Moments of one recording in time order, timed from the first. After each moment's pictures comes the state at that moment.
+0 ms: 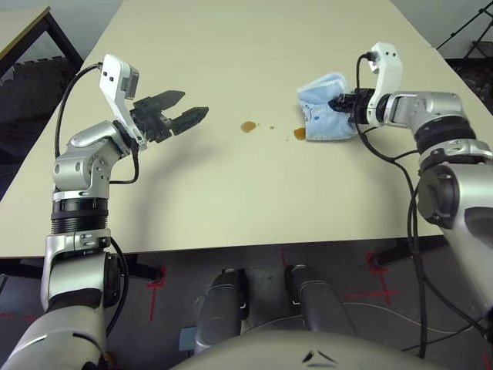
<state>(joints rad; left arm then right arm) -0.62 0.65 0.18 0.25 -0.47 0.51 -0.94 -1.21 -0.40 -0.16 1.20 0.11 0.57 0.57</state>
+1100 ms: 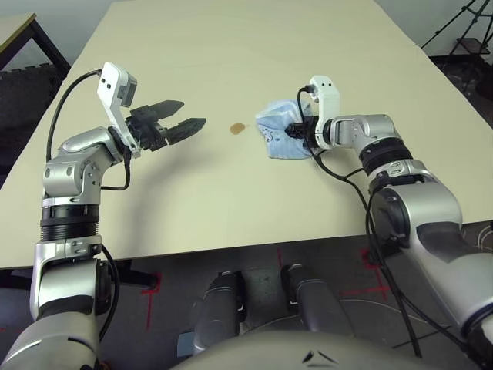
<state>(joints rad) -0.59 0.68 0.18 0.21 -0.47 0.53 -0.97 -1.16 -0.23 -0.17 1.13 0.13 0.60 0.47</state>
